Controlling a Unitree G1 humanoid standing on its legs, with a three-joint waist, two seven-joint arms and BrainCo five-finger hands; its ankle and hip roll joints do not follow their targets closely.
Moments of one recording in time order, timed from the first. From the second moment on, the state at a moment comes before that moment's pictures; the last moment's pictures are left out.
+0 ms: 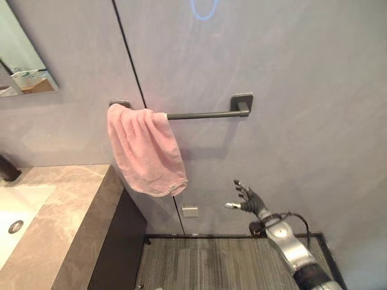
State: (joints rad) left arm 0.13 0.15 -0.13 1.16 -0.15 -0.05 -0.02; right arm -0.18 -0.36 0.30 0.36 0.09 -0.04 0.00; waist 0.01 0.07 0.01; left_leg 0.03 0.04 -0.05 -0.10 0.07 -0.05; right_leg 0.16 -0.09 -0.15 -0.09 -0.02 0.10
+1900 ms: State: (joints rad) left arm 0.09 0.19 -0.17 1.16 -0.12 -0.03 0.07; right arm -0.47 -0.30 0.37 0.27 0.18 -0.04 -0.13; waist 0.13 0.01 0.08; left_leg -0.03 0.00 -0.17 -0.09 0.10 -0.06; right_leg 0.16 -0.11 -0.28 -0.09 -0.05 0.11
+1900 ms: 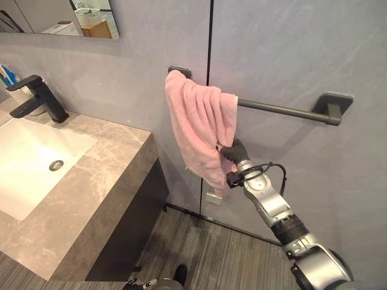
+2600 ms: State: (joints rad) left arm 0.12 0.17 -0.14 1.16 -0.10 -0.01 0.06; right arm -0.25 -0.35 0.20 0.16 0.17 -0.05 -0.13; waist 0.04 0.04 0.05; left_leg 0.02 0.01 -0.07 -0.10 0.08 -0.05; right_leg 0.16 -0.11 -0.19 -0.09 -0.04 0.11
